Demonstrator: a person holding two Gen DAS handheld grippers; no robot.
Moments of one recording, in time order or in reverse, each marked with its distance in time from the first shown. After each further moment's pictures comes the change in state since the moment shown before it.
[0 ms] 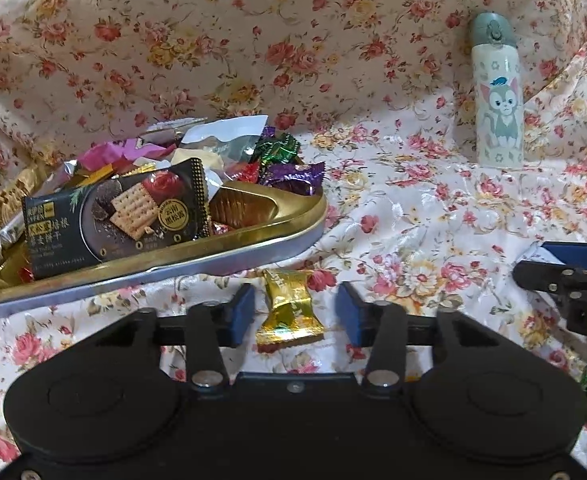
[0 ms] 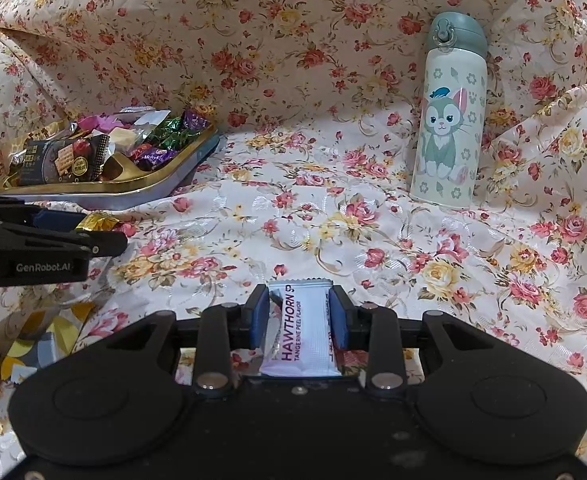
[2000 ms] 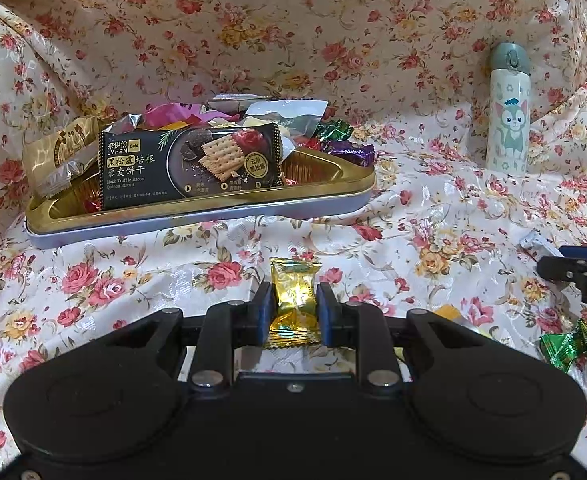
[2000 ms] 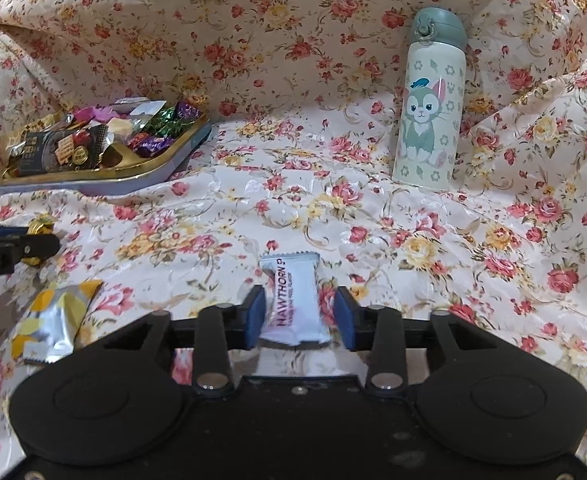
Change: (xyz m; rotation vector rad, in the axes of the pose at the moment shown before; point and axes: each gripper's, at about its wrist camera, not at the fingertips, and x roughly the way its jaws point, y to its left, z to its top) left arm -0.036 0.044 -0.032 -0.112 0.002 -0.012; right arm -0.026 0.000 -0.008 0.008 0.051 -0.033
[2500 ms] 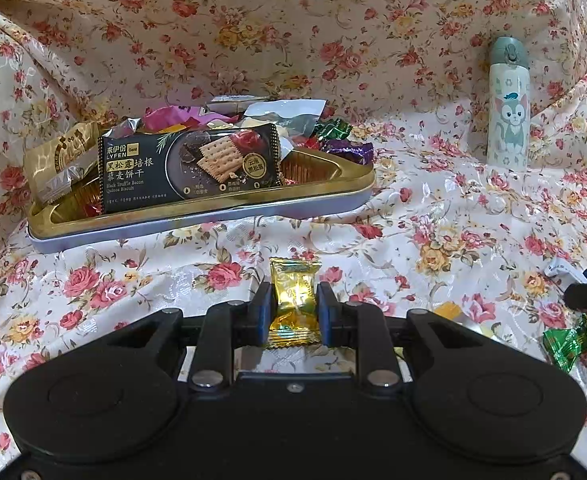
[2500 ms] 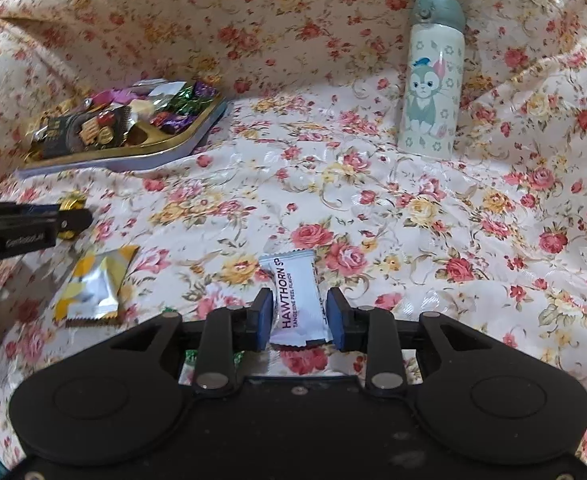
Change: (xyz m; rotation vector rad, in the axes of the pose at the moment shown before) left arm 0.000 -0.003 0.000 0.021 0.000 0.015; right arm -0.026 0.008 -0.008 0.002 0.080 0.017
